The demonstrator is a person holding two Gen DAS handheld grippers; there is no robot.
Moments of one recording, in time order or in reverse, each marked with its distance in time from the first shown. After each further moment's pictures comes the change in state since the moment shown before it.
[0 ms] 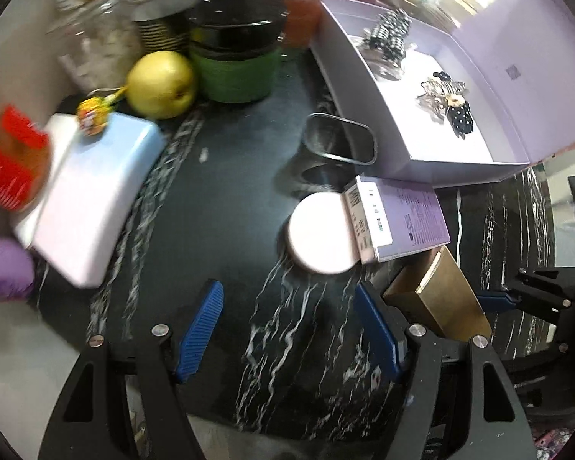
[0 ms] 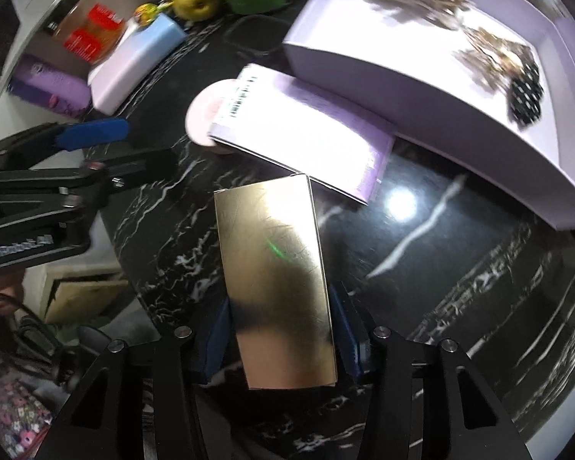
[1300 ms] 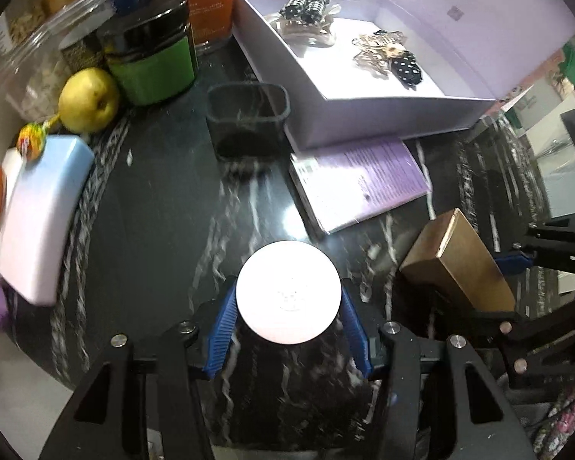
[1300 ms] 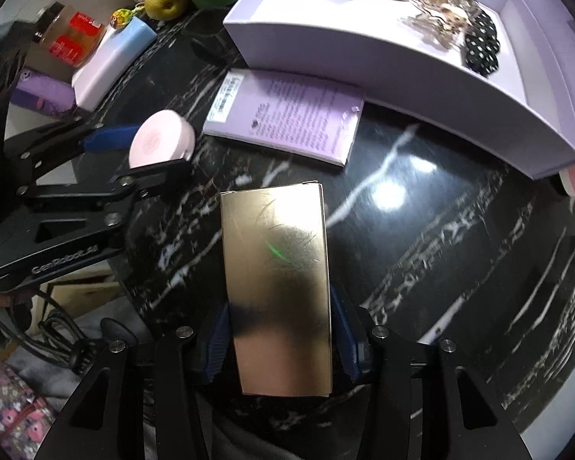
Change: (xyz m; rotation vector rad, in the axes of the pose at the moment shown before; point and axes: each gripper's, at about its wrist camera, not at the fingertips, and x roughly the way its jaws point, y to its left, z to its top) left arm 0.018 -0.034 -0.025 0.171 -0.028 -0.050; right arm -0.004 -0.023 -0.044 0.041 -0.001 -0.035
